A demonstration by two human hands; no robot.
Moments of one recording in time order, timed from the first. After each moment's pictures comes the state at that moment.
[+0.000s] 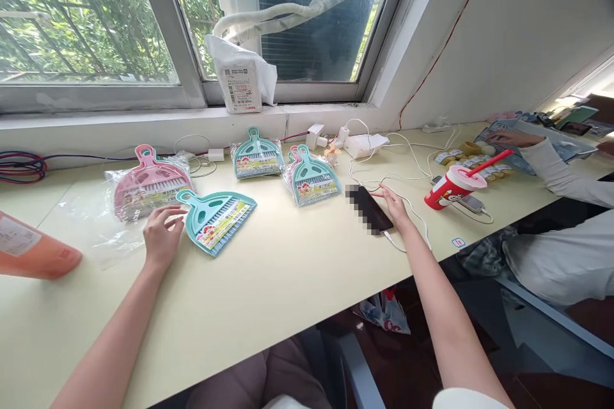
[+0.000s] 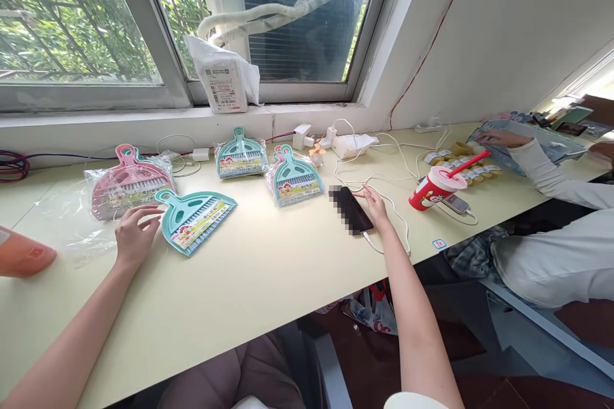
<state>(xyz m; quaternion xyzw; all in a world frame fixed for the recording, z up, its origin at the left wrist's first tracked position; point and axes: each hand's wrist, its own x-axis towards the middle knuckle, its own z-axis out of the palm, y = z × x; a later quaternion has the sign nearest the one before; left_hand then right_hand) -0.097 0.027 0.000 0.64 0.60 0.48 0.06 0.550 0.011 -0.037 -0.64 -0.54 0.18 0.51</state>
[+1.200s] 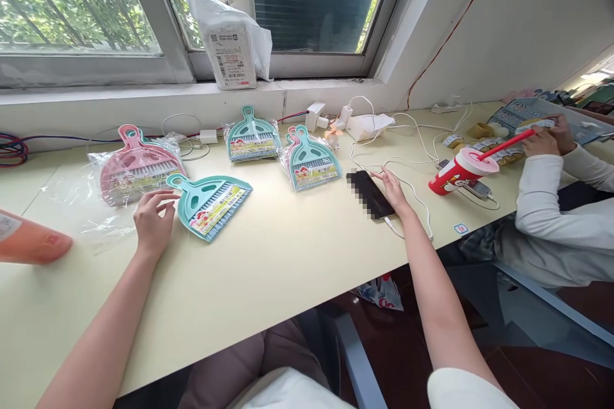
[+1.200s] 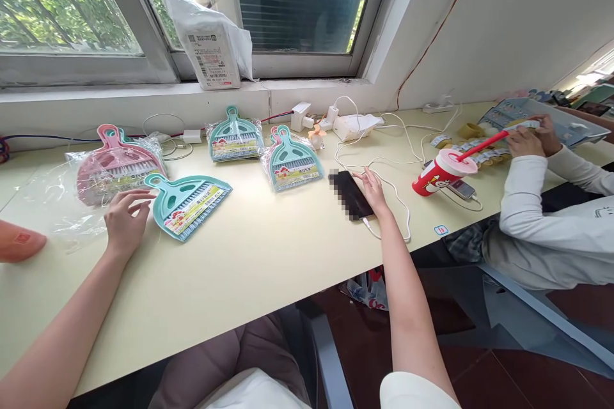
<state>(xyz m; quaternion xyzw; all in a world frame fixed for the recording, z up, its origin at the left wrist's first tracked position) -0.089 0.025 0.004 0.66 0.59 0.46 0.03 0.549 0.012 -0.036 -0.67 -0.58 0.15 0.44</state>
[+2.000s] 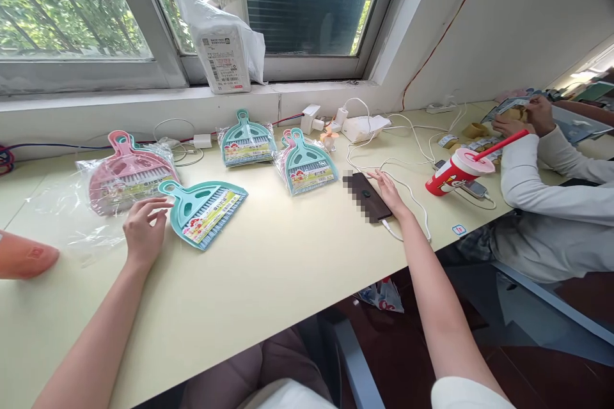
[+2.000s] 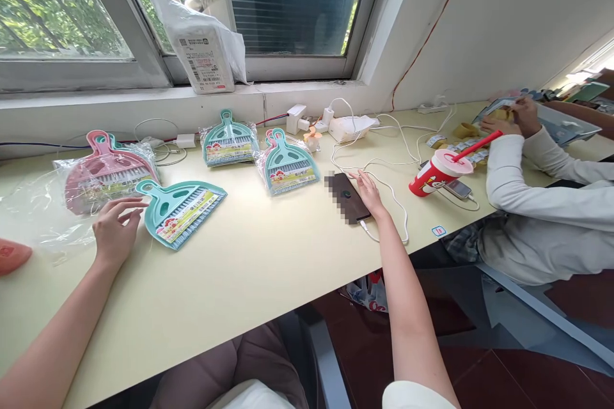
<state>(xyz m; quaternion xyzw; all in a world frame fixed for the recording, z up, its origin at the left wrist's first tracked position) -0.091 0.026 0.003 0.67 0.58 0.47 0.01 0.544 0.009 -0.029 -0.68 -0.59 0.17 0.40</state>
